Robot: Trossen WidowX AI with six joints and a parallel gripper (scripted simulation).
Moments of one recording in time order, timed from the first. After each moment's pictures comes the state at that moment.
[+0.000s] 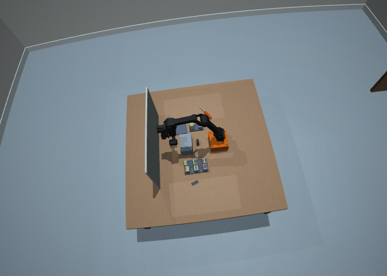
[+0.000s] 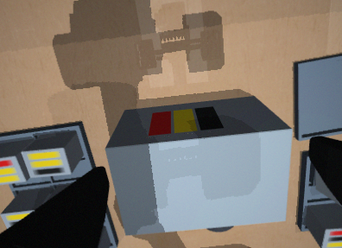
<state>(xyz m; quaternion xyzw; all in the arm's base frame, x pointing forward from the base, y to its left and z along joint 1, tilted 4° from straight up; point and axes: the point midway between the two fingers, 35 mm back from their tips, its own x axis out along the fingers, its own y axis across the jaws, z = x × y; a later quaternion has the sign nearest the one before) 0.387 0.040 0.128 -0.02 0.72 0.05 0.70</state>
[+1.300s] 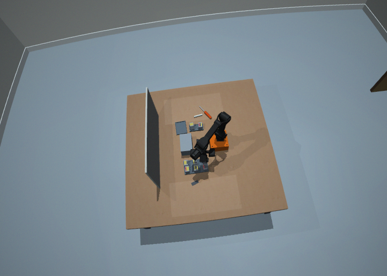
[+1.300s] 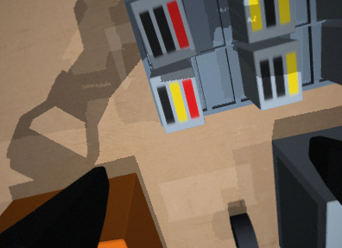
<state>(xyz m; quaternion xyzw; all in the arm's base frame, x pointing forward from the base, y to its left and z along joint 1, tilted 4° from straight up) 0.156 0.187 0.089 -0.48 0.51 0.52 0.49</state>
